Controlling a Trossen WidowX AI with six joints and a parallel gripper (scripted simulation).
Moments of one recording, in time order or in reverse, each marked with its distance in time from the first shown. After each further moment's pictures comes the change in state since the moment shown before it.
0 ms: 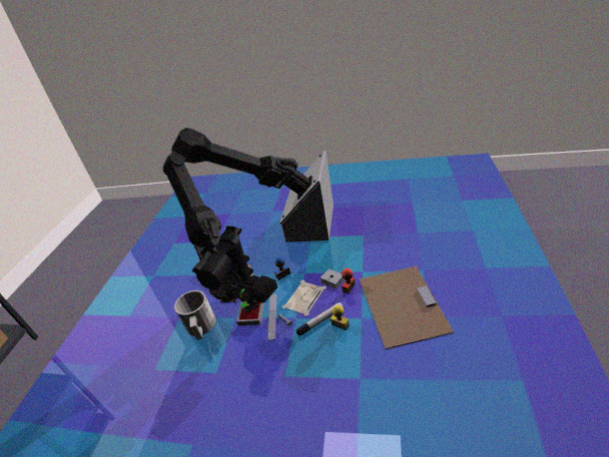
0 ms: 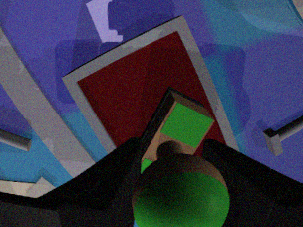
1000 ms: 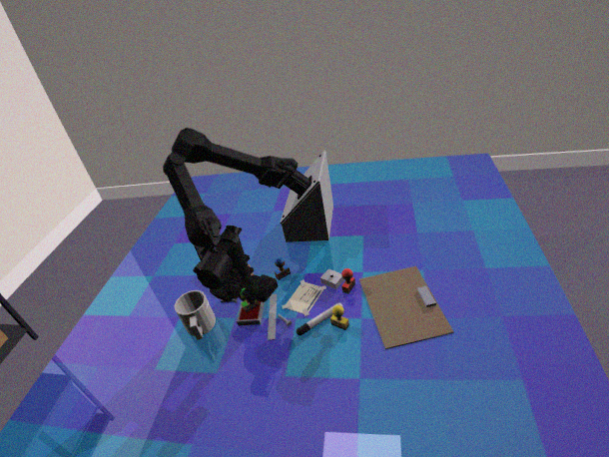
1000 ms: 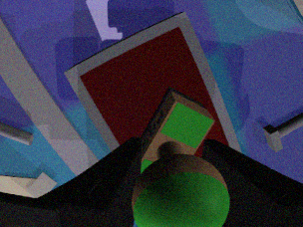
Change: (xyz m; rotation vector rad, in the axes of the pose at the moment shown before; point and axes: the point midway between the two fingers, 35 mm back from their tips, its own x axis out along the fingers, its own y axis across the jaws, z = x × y) arm -0.003 0.000 -0.001 -0.004 0.006 -0.001
